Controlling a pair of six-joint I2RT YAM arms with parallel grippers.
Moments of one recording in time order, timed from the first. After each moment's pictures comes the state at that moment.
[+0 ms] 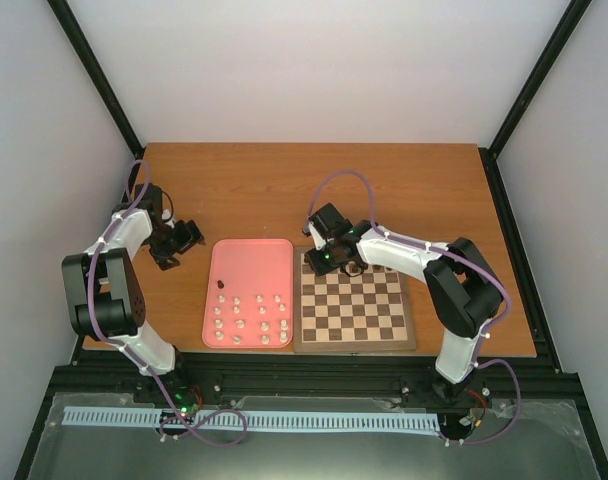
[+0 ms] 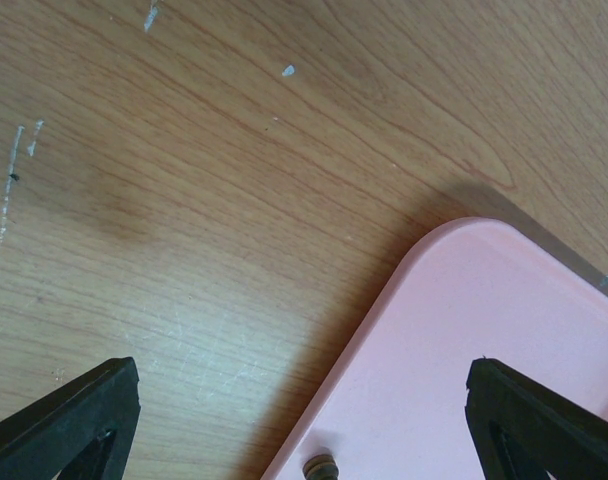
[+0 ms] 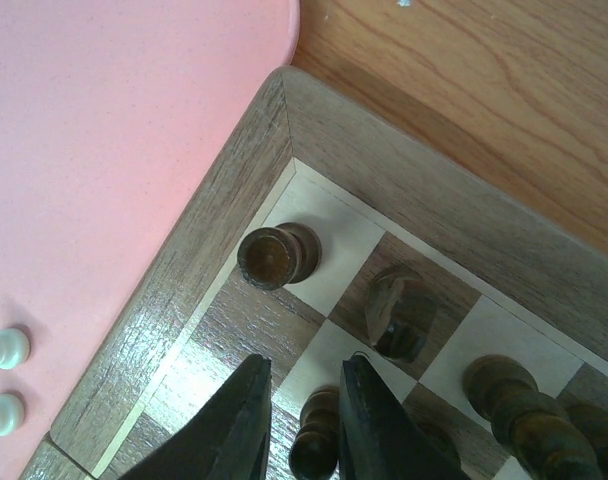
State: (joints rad) left arm 0.17 1.64 1.11 -0.84 0.27 -0.47; right arm 0.72 1.80 1.19 -0.50 -0.11 0.18
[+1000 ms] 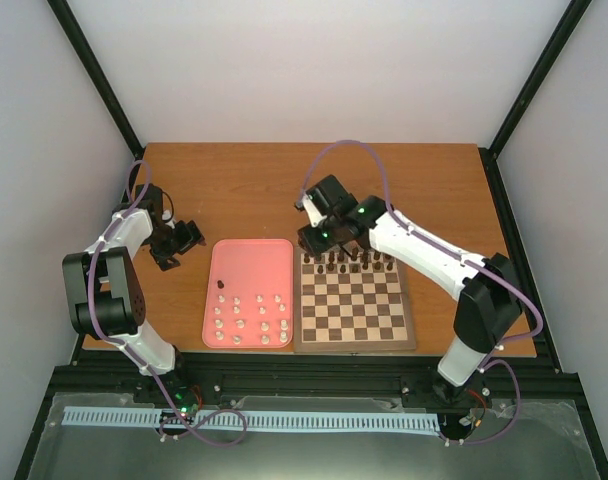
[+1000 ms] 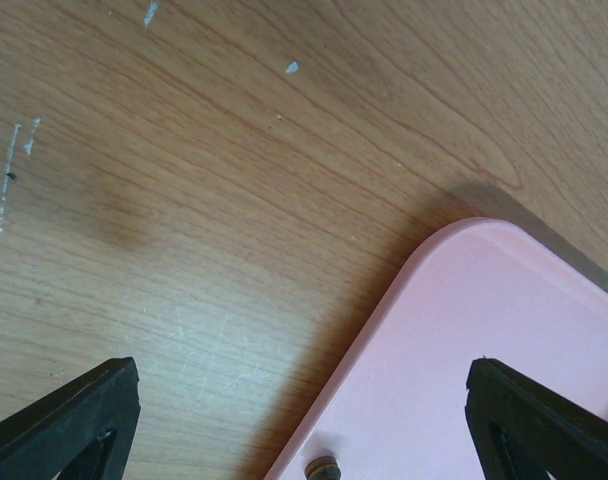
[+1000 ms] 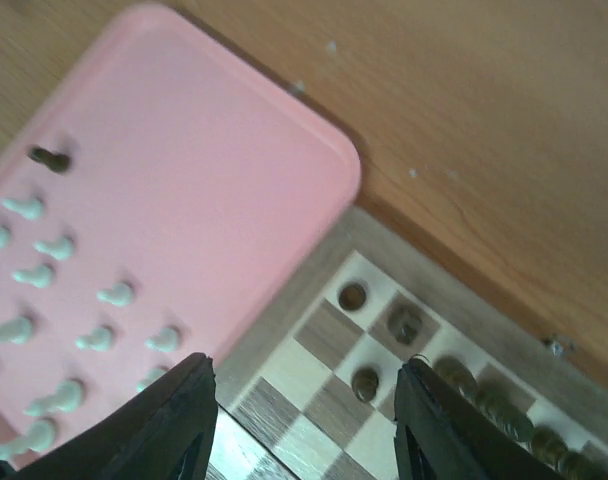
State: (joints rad) left arm 0.17 1.65 1.11 -0.84 0.27 -0.47; right arm 0.76 1.67 1.41 -0.74 -0.08 0.14
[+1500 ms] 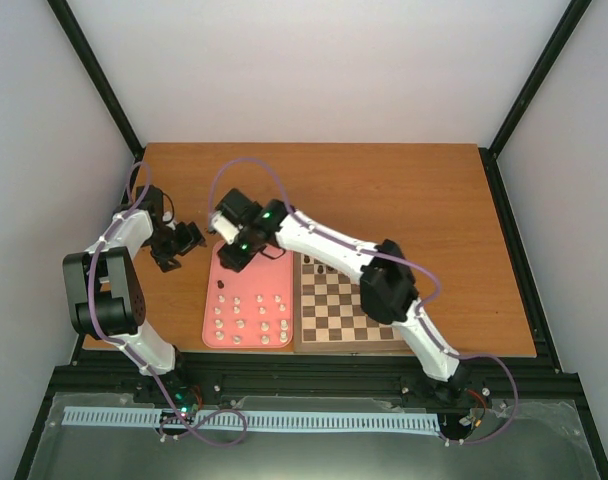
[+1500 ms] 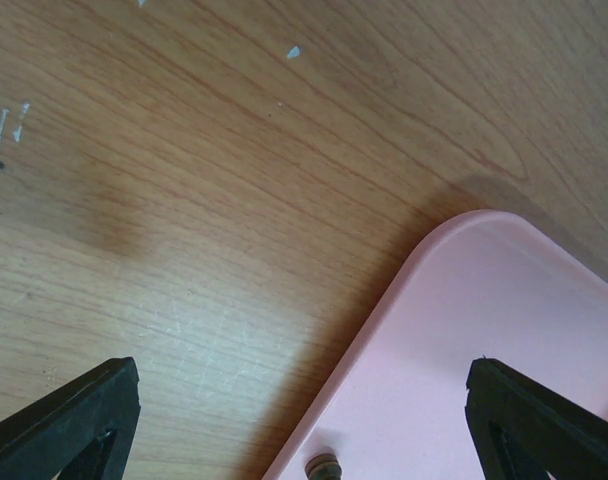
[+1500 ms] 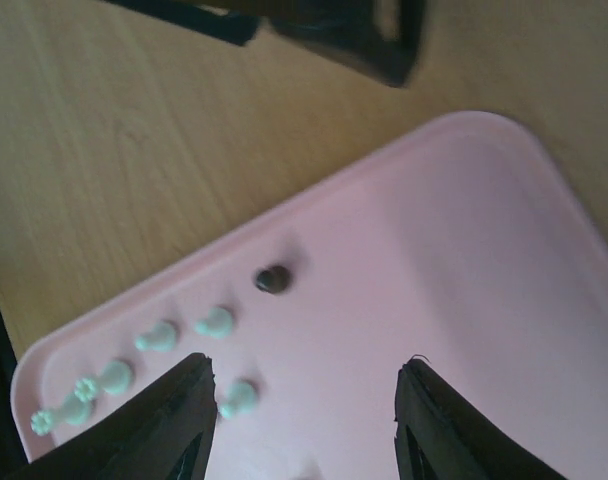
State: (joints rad) left arm 0.17 1.65 1.10 -0.83 0.28 -0.47; right arm 0.99 2.26 2.13 -0.88 -0.21 0.02
